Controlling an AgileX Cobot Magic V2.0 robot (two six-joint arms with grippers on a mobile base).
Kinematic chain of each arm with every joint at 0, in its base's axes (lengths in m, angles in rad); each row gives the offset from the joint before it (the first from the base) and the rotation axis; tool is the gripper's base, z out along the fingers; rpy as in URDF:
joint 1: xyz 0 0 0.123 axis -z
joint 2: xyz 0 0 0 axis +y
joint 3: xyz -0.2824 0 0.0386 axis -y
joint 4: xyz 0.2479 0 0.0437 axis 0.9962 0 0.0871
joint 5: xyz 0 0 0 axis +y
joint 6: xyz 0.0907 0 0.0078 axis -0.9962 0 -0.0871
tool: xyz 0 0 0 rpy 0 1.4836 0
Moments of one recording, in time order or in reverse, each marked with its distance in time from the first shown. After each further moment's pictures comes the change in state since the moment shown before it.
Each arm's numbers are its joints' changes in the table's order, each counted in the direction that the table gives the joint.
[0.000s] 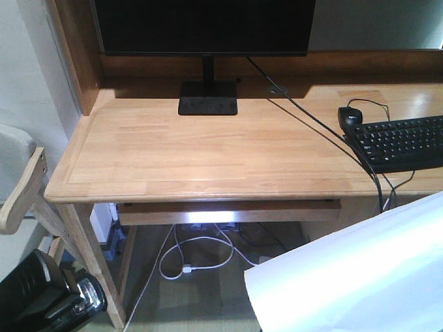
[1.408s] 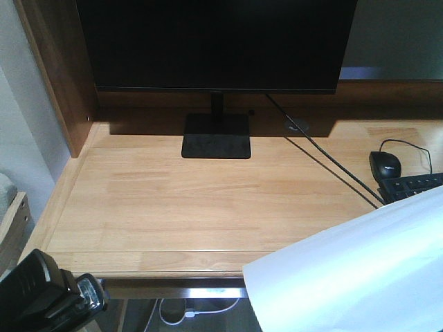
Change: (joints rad) left arm 0.000 0.000 0.000 0.000 0.000 0.000; right arm 0.000 0.000 0.000 0.000 0.000 0.000
